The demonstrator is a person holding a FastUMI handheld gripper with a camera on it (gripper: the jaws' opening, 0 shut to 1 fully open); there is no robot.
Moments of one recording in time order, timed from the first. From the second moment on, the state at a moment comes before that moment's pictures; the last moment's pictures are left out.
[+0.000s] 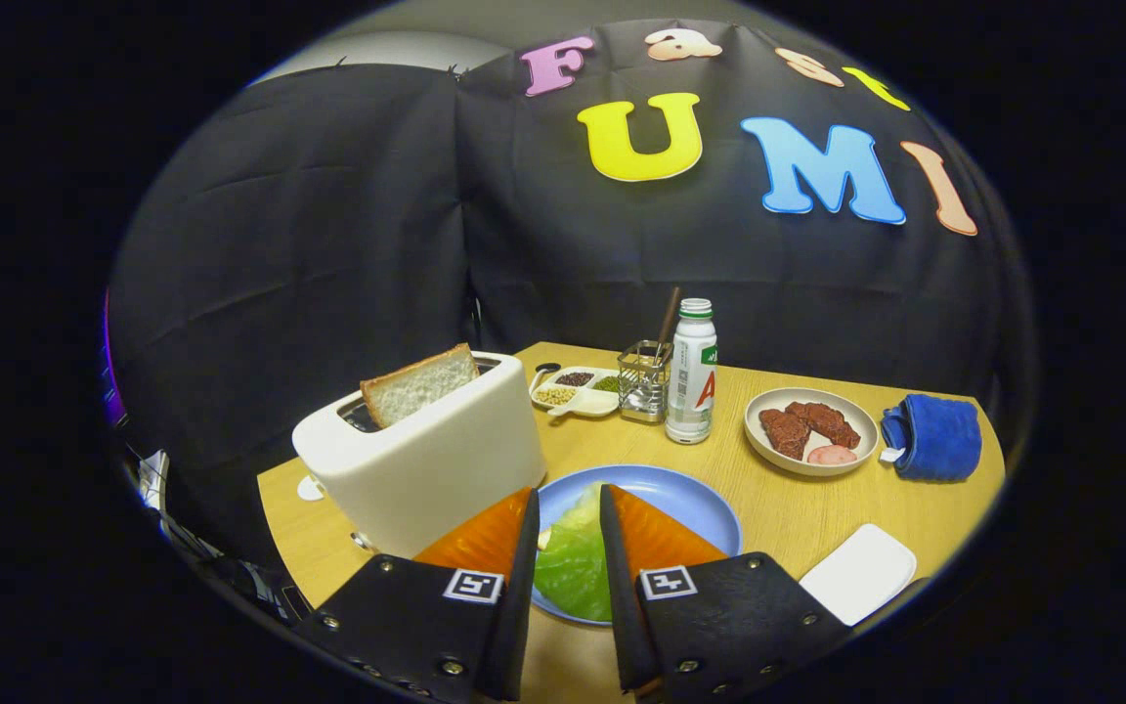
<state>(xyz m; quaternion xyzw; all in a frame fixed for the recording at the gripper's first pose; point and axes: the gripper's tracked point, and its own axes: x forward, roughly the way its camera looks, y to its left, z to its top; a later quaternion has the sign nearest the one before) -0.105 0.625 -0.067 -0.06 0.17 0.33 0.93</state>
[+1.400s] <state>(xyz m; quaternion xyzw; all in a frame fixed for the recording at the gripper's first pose) -0.132 0.779 -0.055 -0.09 0.09 0.27 0.95</state>
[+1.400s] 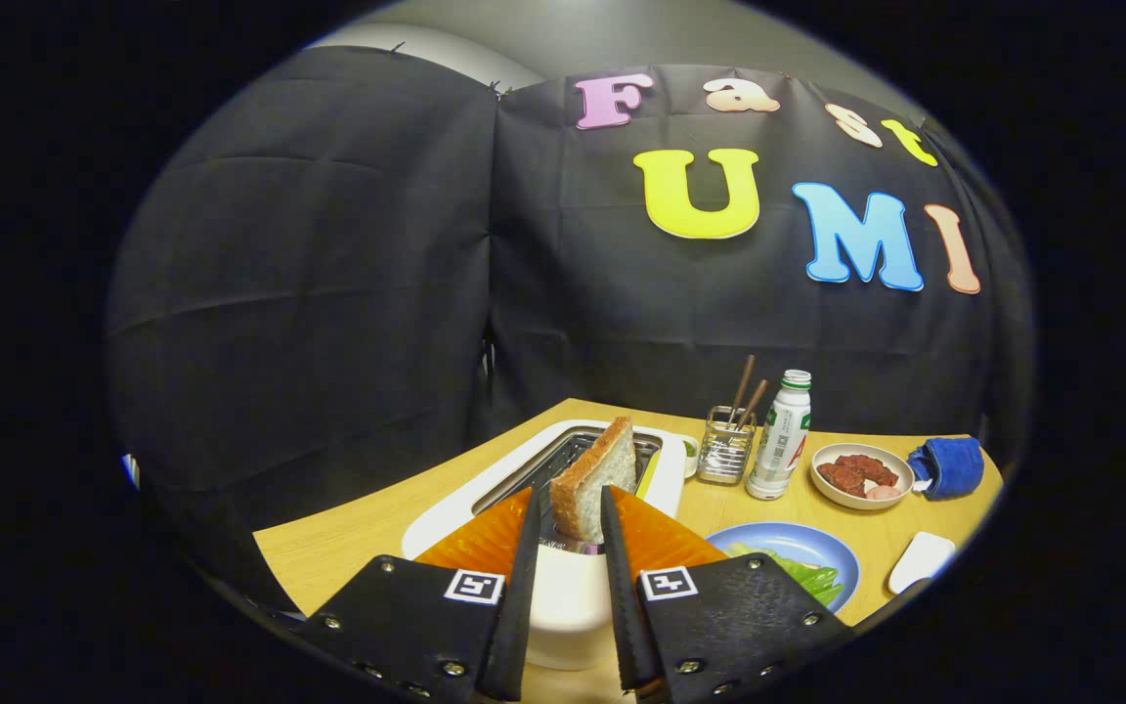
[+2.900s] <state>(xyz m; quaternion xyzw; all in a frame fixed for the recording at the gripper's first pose) -0.121 0.719 0.052 -0.02 0.04 0.23 0.97</state>
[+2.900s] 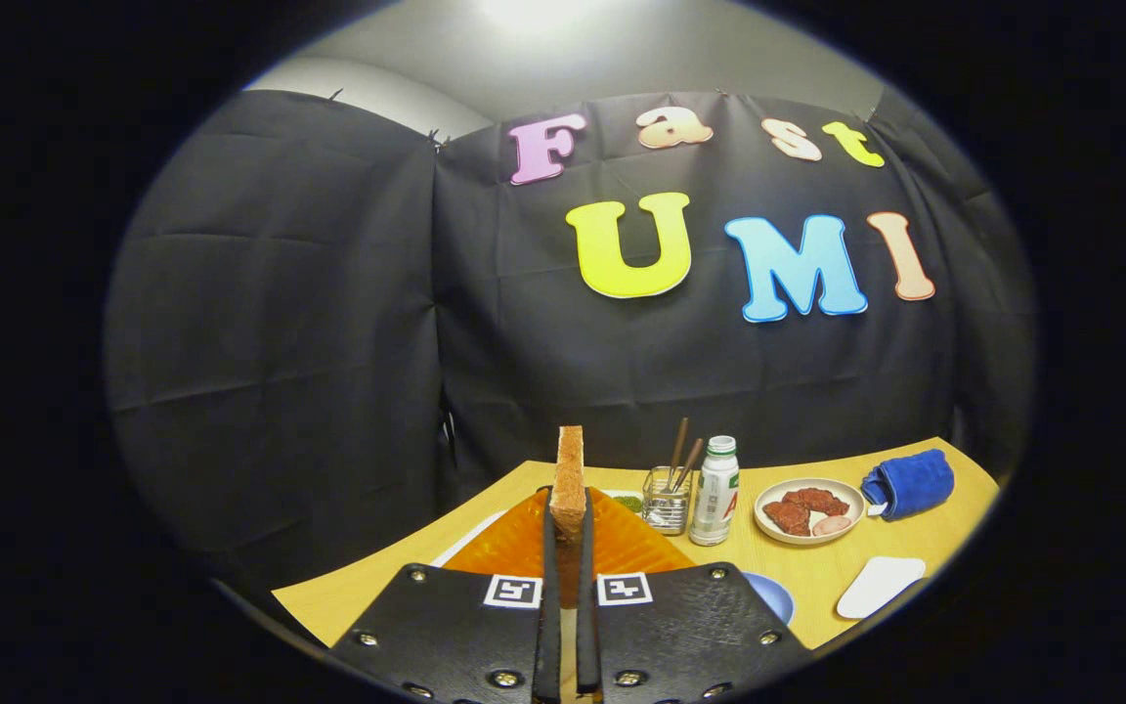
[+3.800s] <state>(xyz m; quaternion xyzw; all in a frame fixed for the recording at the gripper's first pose) -0.083 0.589 -0.039 -0.03 0.10 0.17 0.98</state>
